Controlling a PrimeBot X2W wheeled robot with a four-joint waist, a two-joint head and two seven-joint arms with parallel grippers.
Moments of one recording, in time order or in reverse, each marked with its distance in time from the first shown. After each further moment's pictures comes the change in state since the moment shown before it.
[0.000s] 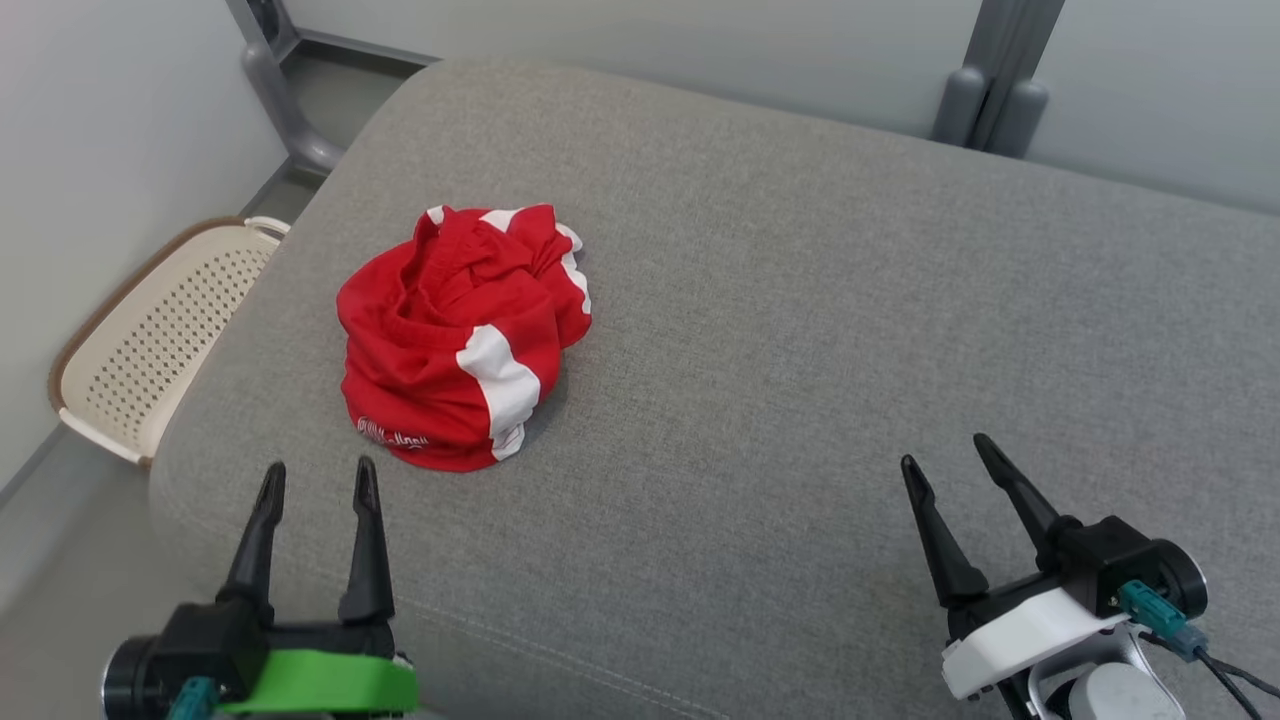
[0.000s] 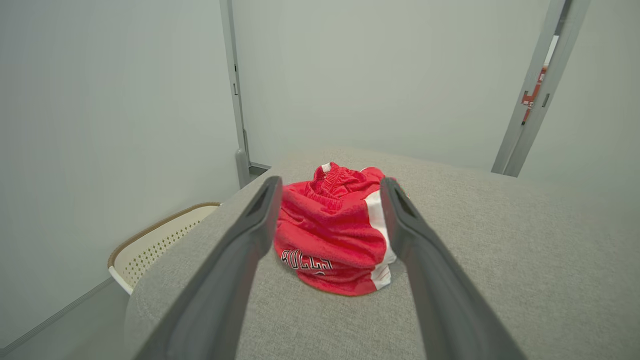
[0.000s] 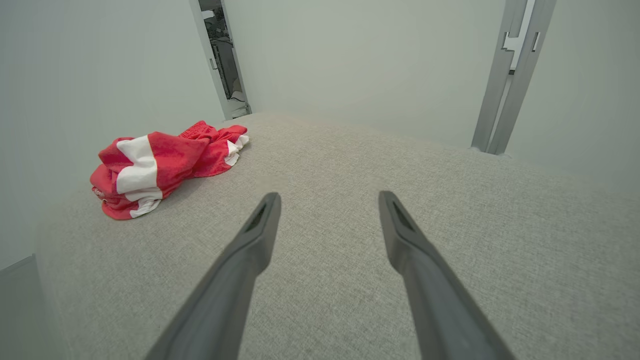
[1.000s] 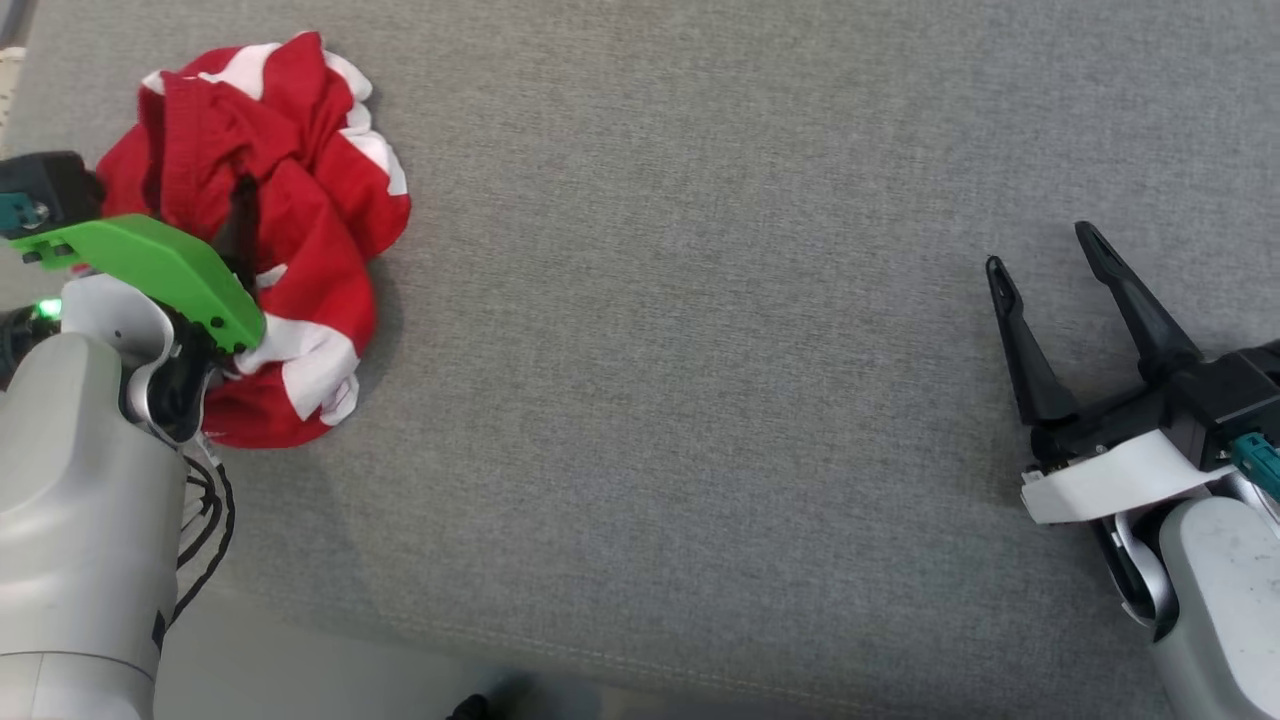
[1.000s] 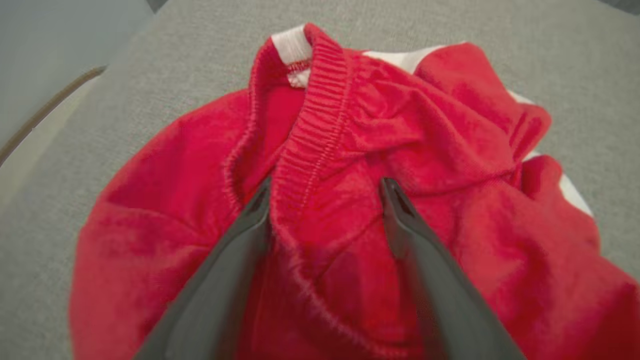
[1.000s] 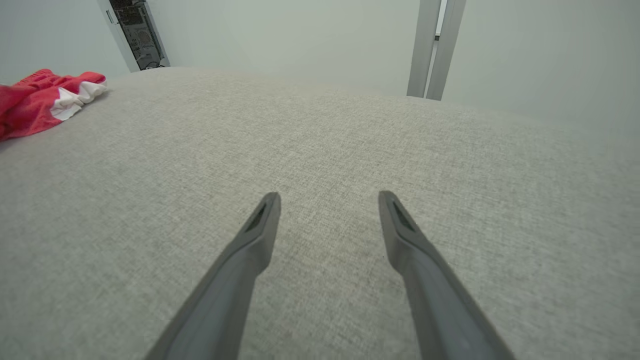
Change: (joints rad) left arm -0.917 0.233 -0.150 0.861 -0.457 -0.075 0.372; right arm -0.225 -0.155 -0.044 -0.098 -0.047 0.000 0.000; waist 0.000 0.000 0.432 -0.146
